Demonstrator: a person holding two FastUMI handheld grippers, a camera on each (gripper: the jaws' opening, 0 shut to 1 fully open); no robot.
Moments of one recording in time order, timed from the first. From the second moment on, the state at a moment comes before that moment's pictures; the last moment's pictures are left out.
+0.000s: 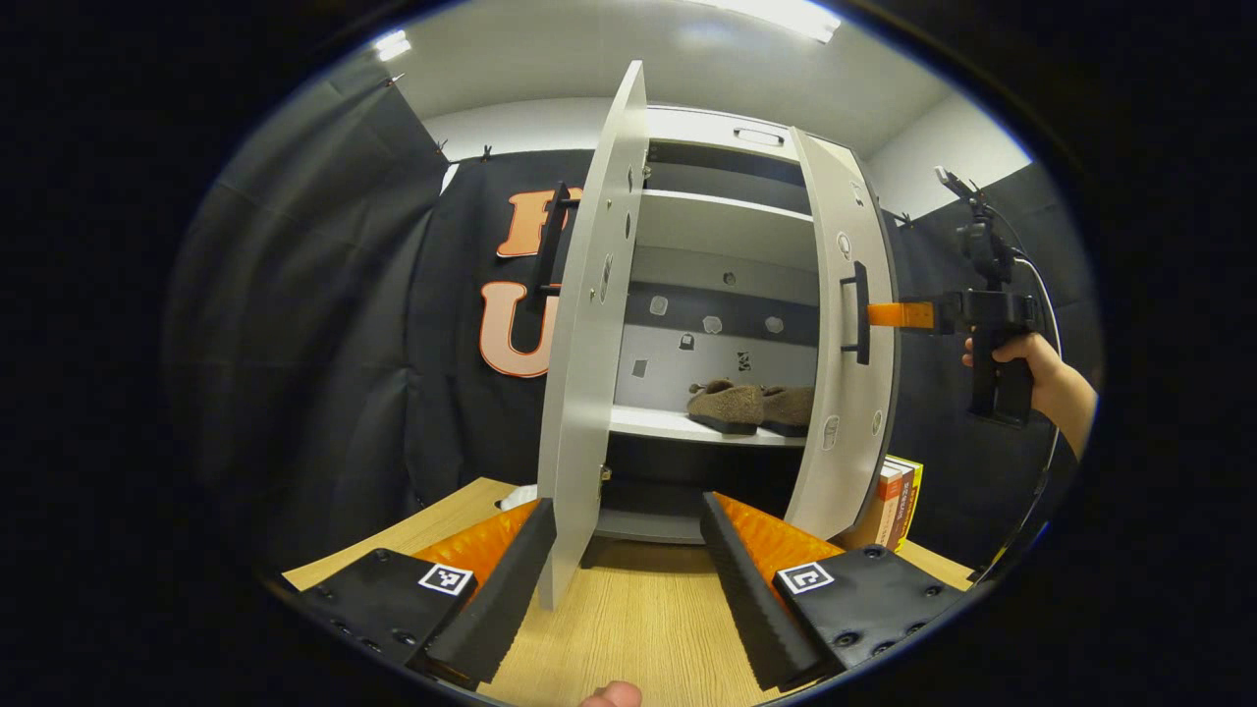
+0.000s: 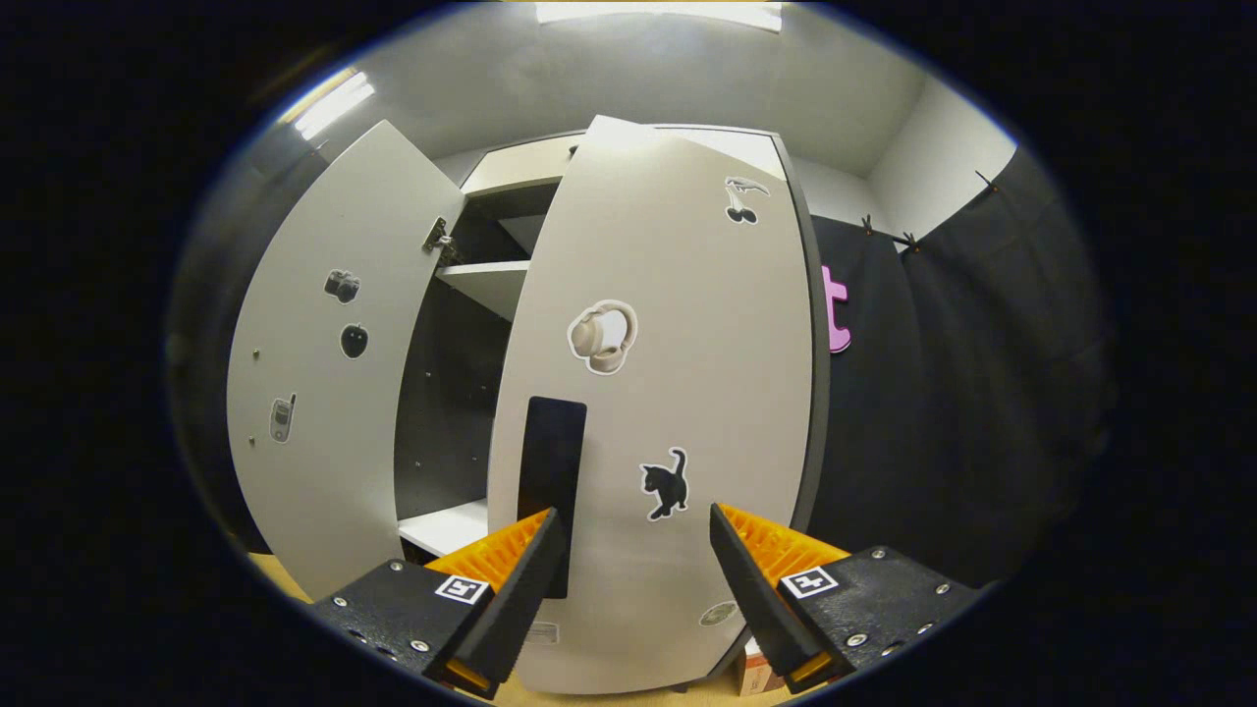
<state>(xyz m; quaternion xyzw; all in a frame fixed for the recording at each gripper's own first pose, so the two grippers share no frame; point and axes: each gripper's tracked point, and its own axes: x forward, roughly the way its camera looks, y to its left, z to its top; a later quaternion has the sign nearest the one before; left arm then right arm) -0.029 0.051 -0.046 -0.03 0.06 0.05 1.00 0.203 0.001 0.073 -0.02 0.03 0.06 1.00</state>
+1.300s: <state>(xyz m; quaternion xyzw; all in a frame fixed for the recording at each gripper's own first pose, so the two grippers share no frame) -0.044 0.078 -0.033 -0.05 0.04 0.08 0.99 0.246 0.025 0.071 0.02 0.06 0.01 1.00</state>
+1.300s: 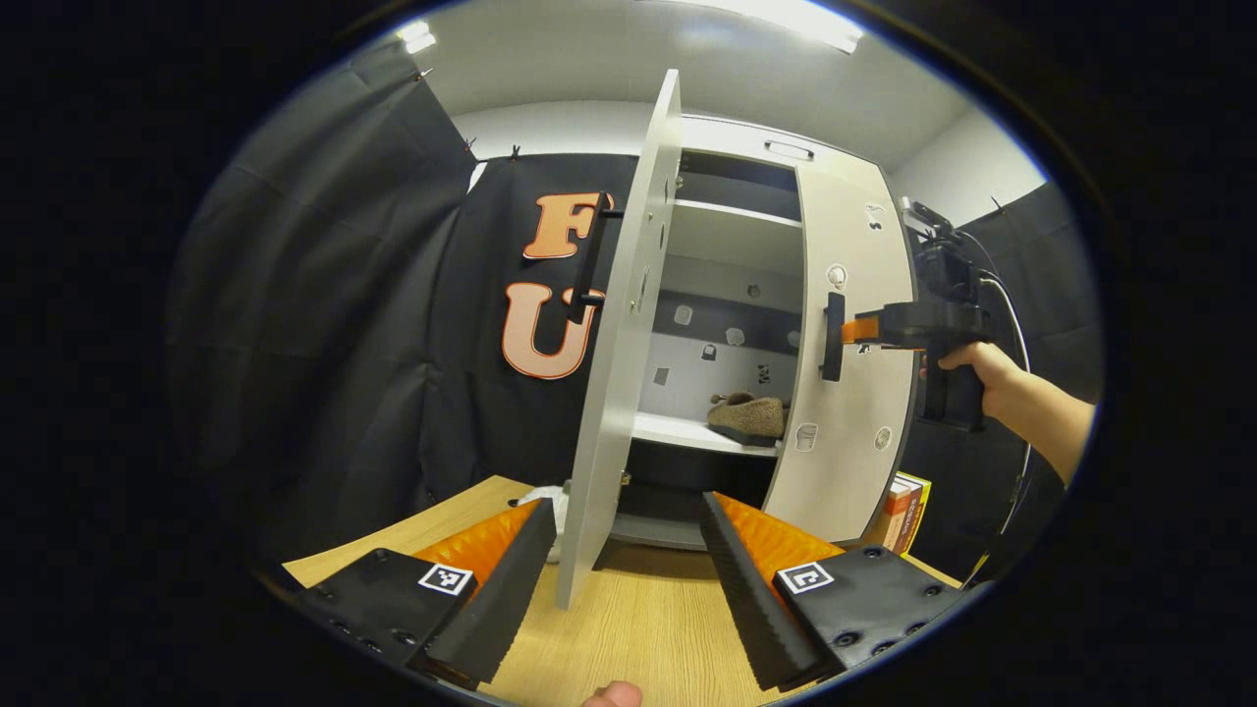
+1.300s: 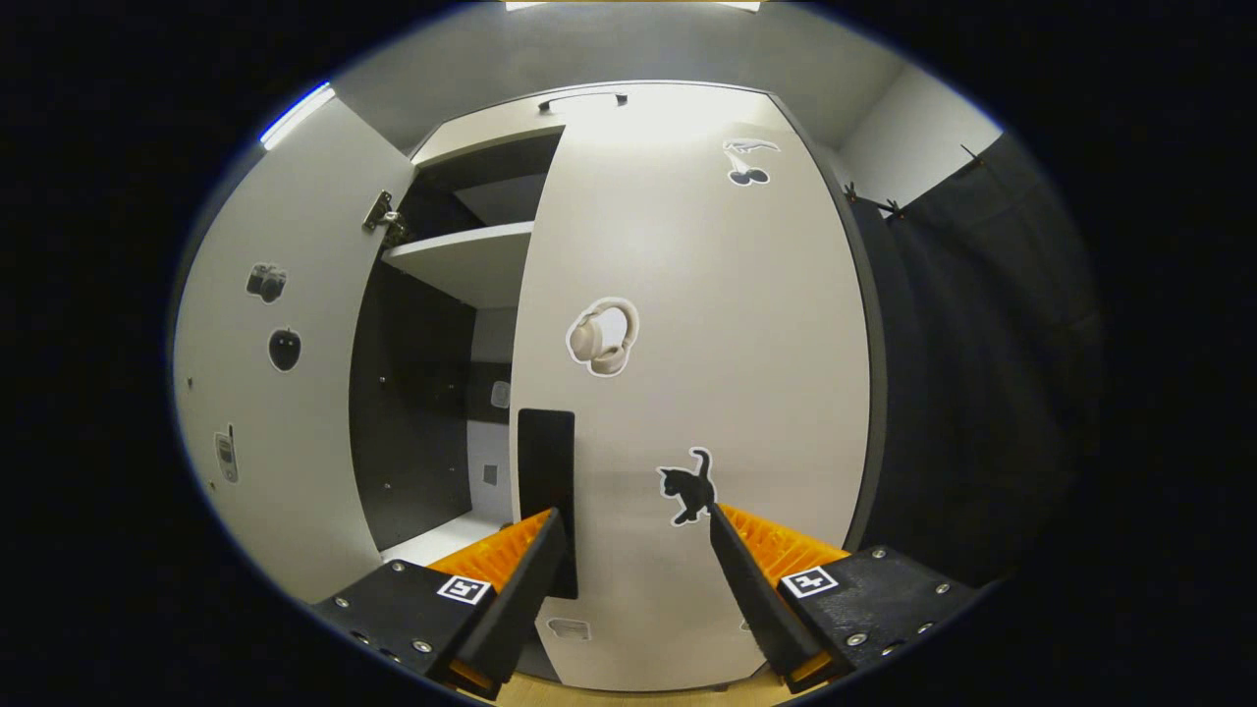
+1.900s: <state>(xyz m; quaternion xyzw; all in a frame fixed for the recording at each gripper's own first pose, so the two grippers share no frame) -0.047 0.152 -0.013 -0.06 0.04 0.14 0.99 0.122 0.007 0.081 -0.02 0.04 0.00 1.00</state>
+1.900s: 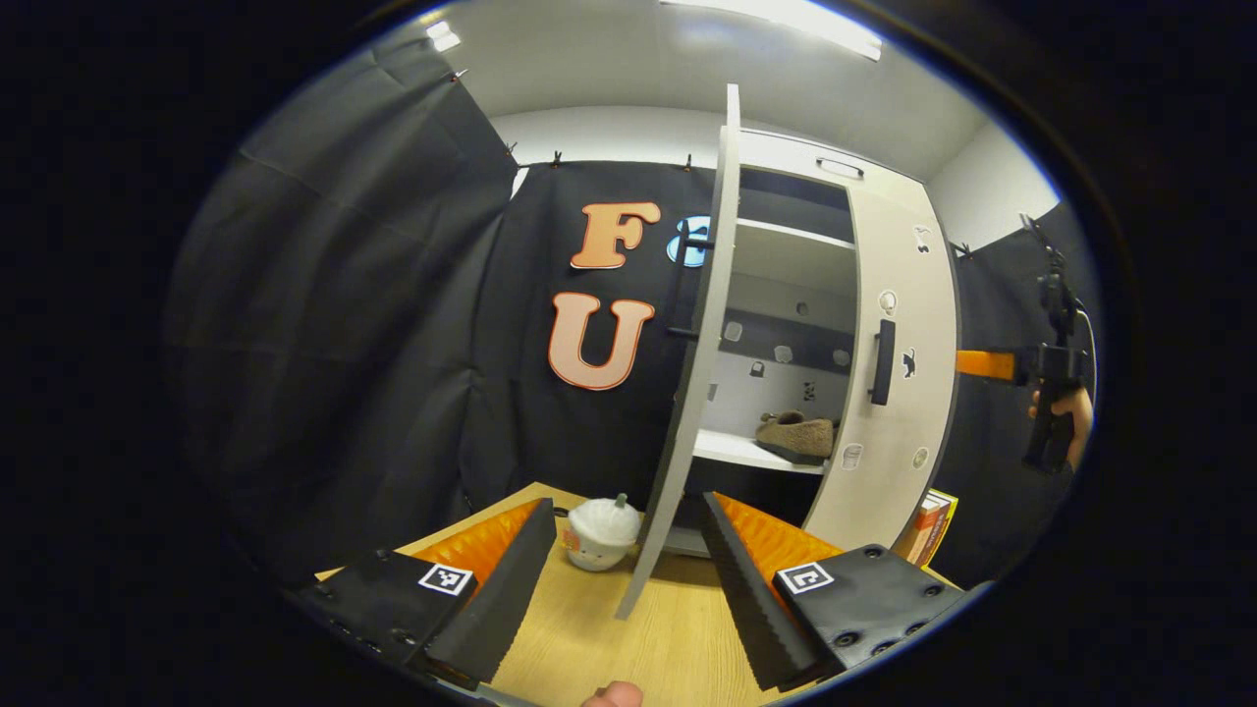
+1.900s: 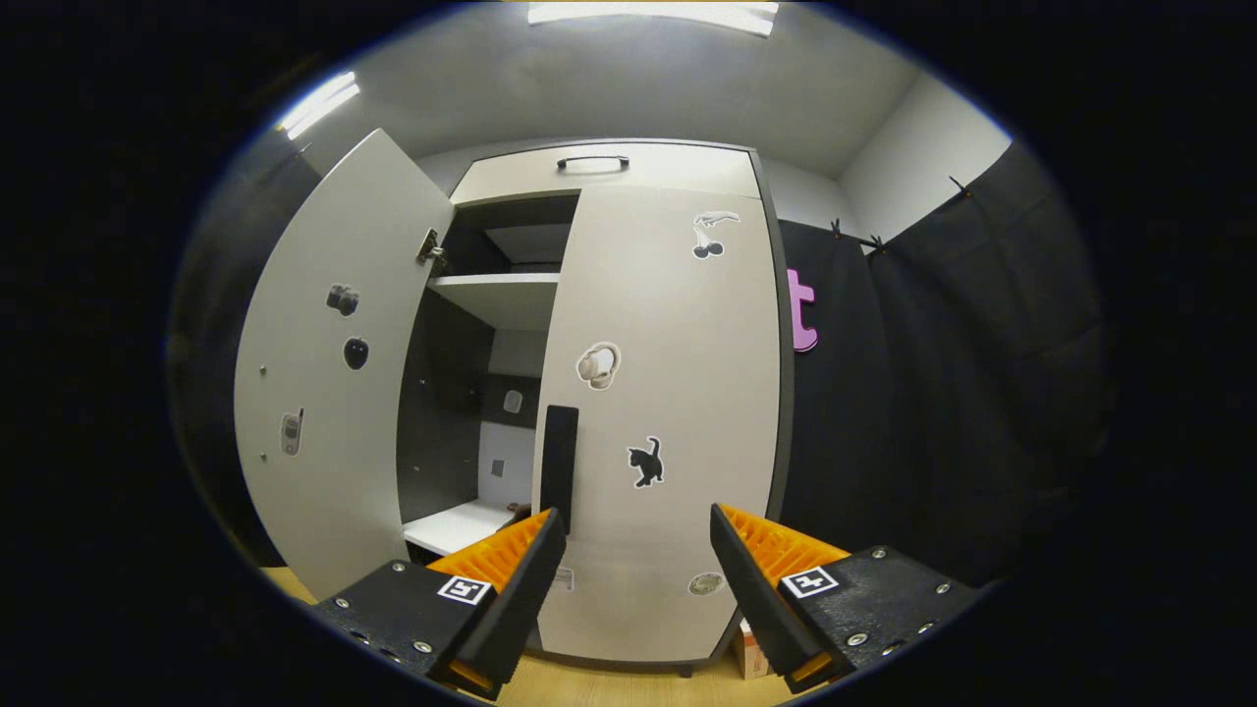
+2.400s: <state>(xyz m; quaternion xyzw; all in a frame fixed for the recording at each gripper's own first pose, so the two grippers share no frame) 0.054 0.227 0.082 -0.07 -0.02 0.16 0.98 0.059 0.009 0.043 -0.02 0.06 0.00 1.00</state>
